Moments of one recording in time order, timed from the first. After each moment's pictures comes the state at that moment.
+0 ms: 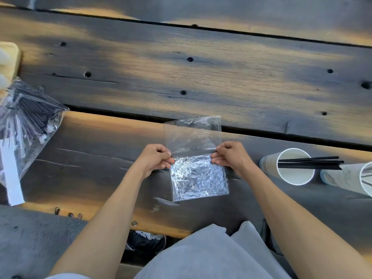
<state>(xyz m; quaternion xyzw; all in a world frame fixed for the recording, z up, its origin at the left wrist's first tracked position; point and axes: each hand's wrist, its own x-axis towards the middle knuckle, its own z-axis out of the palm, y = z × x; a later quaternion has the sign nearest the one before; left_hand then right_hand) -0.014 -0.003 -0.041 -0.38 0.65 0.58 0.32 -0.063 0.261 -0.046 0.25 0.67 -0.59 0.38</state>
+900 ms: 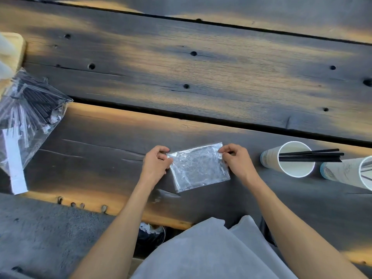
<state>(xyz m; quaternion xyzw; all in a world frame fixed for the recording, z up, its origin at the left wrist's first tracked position) 0.043 0.018 -0.041 -0.36 0.75 0.53 0.18 -0.021 0.275 -0.039 0.14 0.81 -0.49 0.30</state>
